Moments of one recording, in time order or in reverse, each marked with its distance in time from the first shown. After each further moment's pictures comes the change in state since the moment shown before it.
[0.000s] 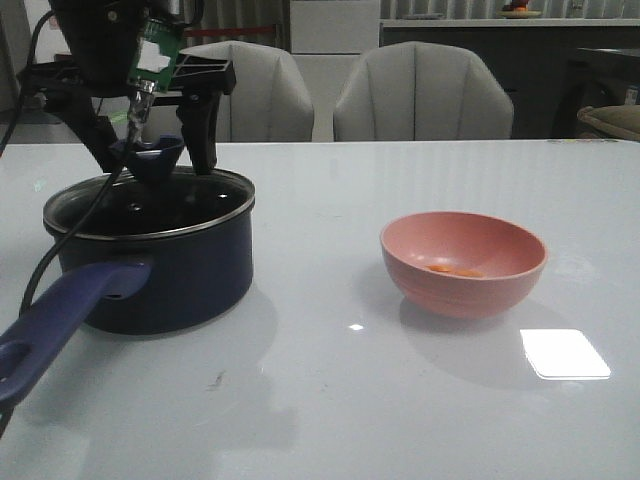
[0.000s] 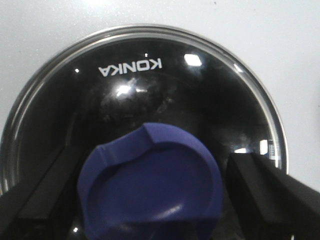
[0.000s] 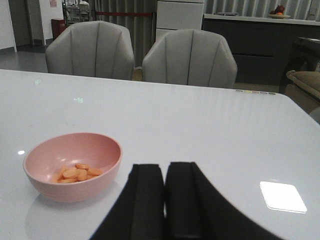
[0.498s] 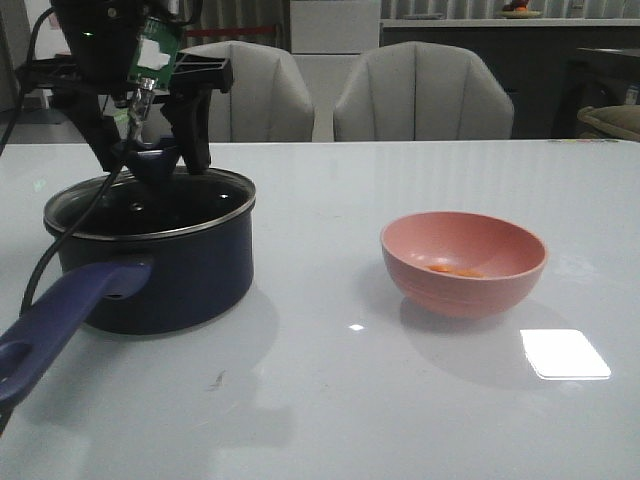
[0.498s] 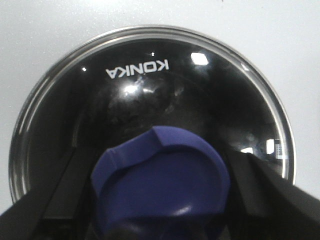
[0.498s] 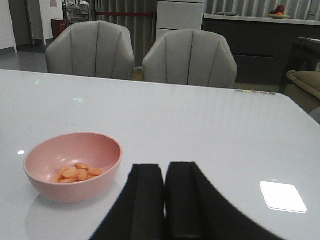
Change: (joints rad) left arm 0.000 0.010 -0.021 0.002 0.026 0.000; right arm 0.000 0.000 0.000 0.000 0.000 0.000
